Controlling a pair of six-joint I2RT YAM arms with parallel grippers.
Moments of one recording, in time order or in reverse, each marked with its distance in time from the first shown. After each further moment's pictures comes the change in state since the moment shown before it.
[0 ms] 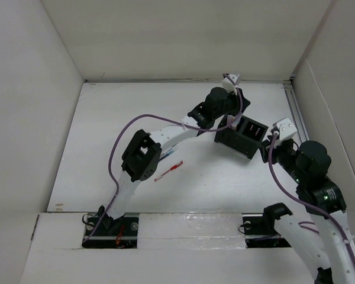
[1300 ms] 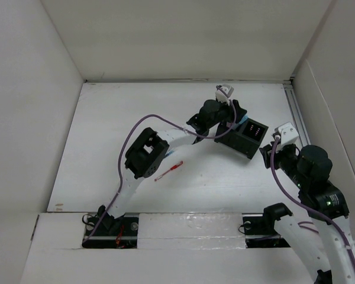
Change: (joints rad) left arm 0.037 0.109 -0.147 0.345 0.034 -0.006; right arm 0.000 -0.049 0.009 -0.117 0.054 0.008
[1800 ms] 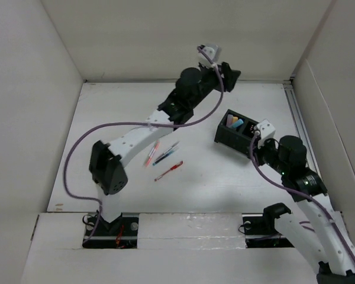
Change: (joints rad) left arm 0.006 -0.416 0.069 -0.335 -0.132 0.159; right arm 0.009 0.103 -0.164 0.162 -0.126 0.000
